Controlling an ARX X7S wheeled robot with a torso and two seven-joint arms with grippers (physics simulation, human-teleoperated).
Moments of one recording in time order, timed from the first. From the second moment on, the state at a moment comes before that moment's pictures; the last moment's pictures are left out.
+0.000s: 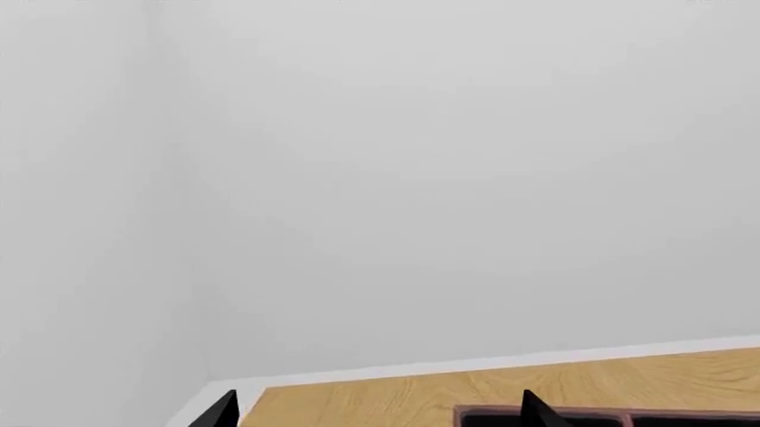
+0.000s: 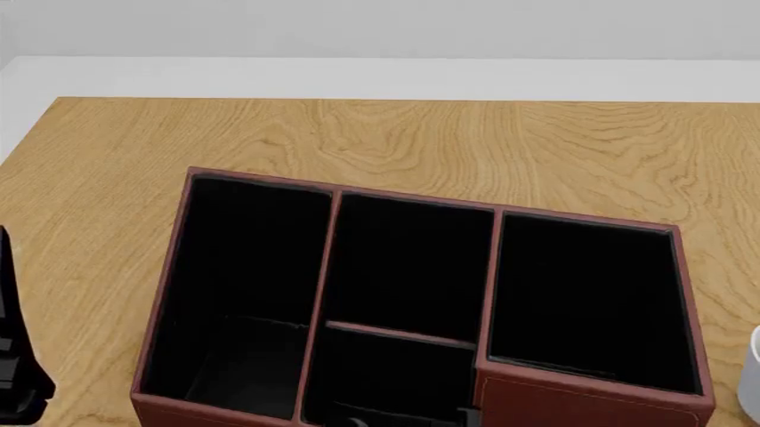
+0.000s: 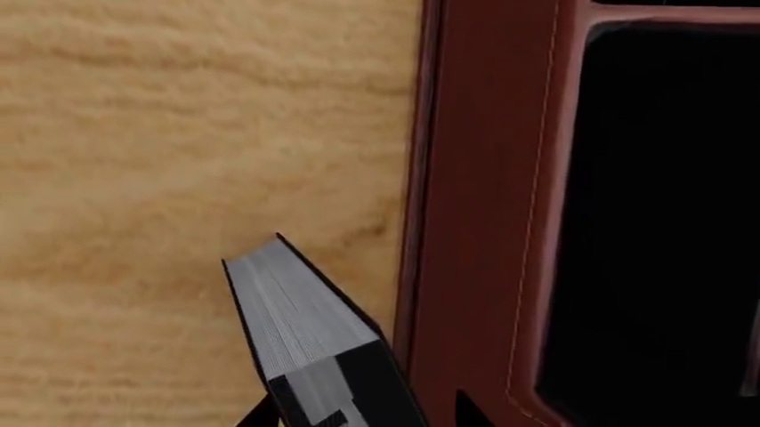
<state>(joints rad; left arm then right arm) -0.66 -1.04 0.62 1.01 -1.10 -0.46 -1.24 1.48 0.62 -1.73 -0.51 1.11 1.23 0.17</state>
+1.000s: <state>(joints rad) -0.63 -1.07 0.64 1.01 -1.08 -0.41 -1.24 1.79 0.48 -1.38 -0.68 1.79 1.29 0.48</state>
